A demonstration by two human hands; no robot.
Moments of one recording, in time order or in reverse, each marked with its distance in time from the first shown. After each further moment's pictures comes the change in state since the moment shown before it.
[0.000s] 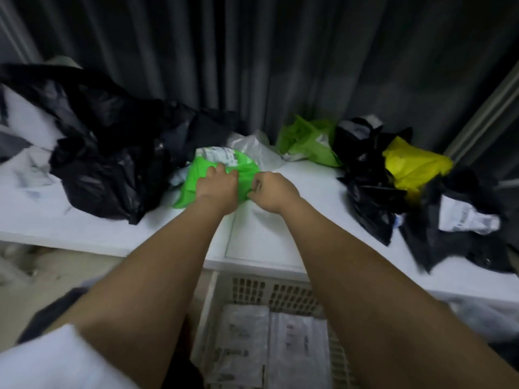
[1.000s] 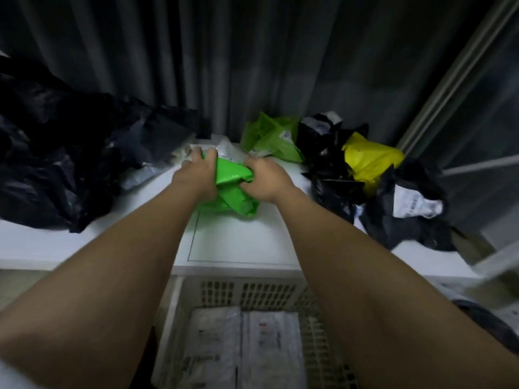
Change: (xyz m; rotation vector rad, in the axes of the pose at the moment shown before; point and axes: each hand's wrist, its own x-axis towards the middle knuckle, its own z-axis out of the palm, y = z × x) left_hand 0.035 0.015 -0.003 -0.239 0.057 0.085; right_hand 0.003 0.037 -0.033 -0.072 0.160 -0.103
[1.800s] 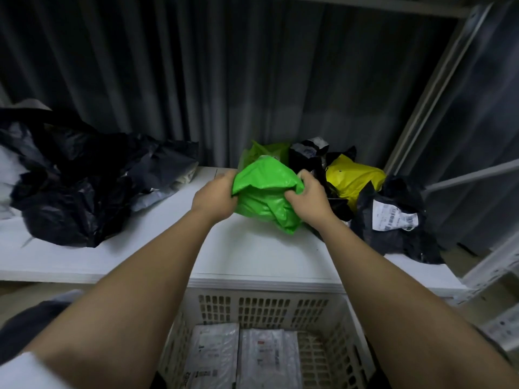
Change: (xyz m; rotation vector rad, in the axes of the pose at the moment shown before) left_hand -0.045 0.070 -0.021 -0.320 0.104 0.101; right_hand -0.083 0.065 -0.061 0.531 0.322 0.205
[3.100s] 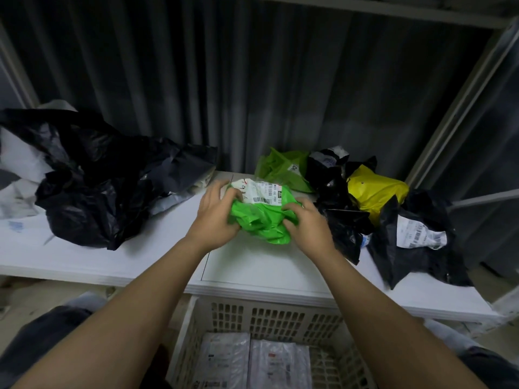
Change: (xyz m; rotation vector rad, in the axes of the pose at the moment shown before) left_hand -0.019 -0.058 0.008 -0.047 0.158 0.158; right_hand -0.008 0.016 0.052 -0.393 -0.063 -0.164
